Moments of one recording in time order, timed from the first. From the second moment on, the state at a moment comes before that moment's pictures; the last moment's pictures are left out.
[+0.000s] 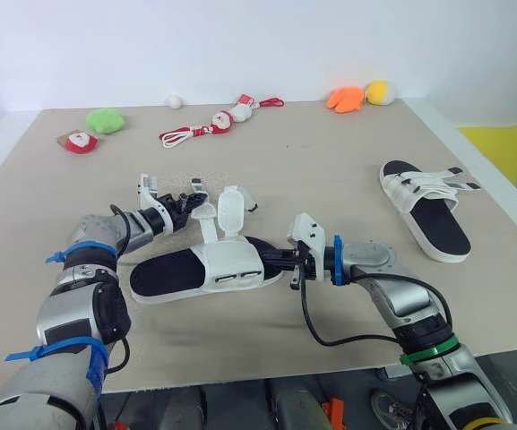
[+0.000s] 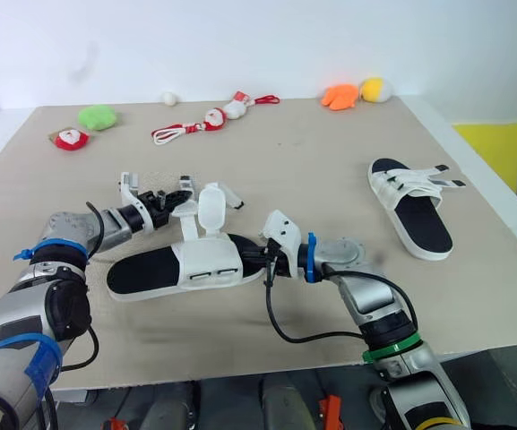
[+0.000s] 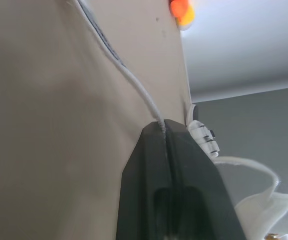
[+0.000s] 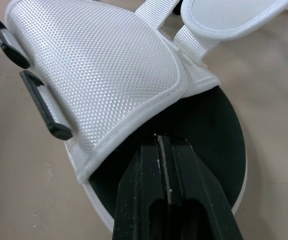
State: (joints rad) left arm -1.02 0.37 0.48 1.06 -0.72 0.93 -0.58; right arm -0.52 -0.46 0.26 0.00 0.23 0.45 0.99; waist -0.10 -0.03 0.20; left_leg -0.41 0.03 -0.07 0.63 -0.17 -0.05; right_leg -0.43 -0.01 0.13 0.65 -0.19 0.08
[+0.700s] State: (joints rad) left arm -0.54 0.41 0.03 0.07 -0.37 0.08 -1.11; right arm -0.51 -0.53 0.31 -0.02 0.17 0.31 1.04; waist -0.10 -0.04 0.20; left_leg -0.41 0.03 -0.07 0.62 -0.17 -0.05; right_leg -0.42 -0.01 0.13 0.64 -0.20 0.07
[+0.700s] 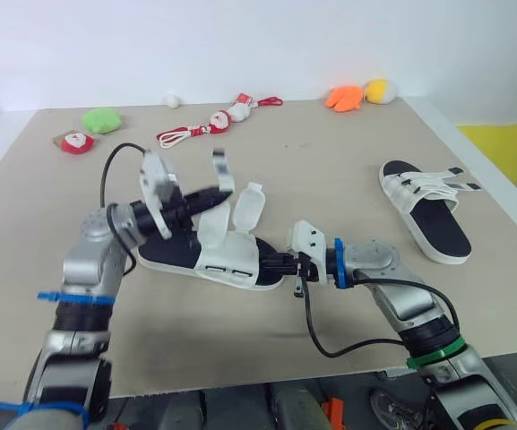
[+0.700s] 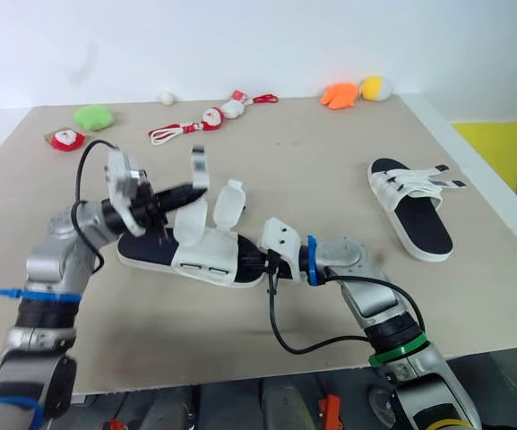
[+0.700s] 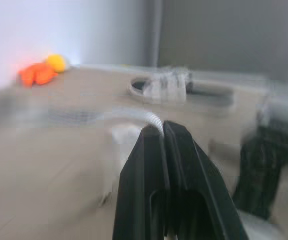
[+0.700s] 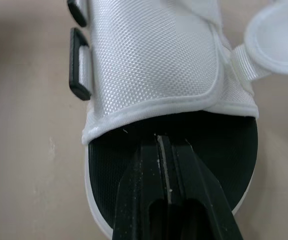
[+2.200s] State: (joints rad) left arm -0.29 0.87 -0.25 0.29 -0.31 -0.91 -0.84; right arm -0.53 -0.48 0.29 -0.02 0.20 0.43 1.04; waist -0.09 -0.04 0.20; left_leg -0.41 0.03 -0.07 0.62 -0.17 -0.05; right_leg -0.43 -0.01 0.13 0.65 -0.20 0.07
